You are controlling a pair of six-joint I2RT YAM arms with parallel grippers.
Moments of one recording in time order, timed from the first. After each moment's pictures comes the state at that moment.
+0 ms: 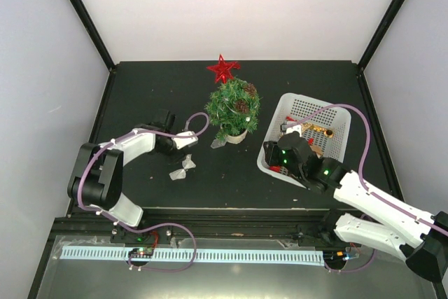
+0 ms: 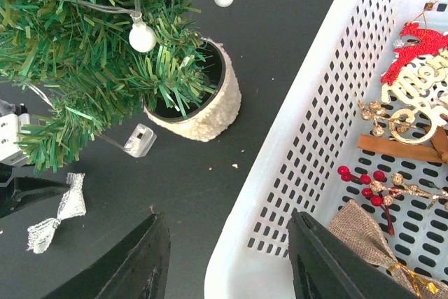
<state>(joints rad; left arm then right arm) -0.23 1.56 0.82 -0.52 0.19 0.71 0.85 0.93 0.73 -0.47 0.32 0.72</state>
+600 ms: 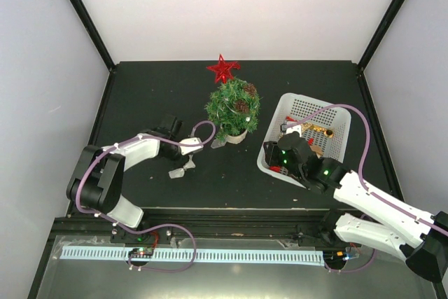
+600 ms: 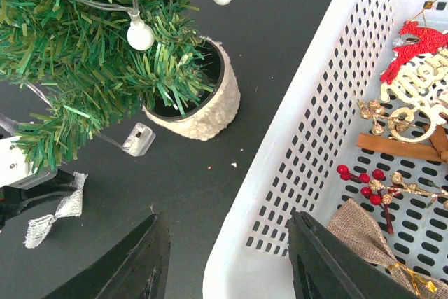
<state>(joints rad) -0.32 1.53 0.75 -0.47 0.15 0.72 0.85 0.93 0.72 -0.47 0.32 0.72</state>
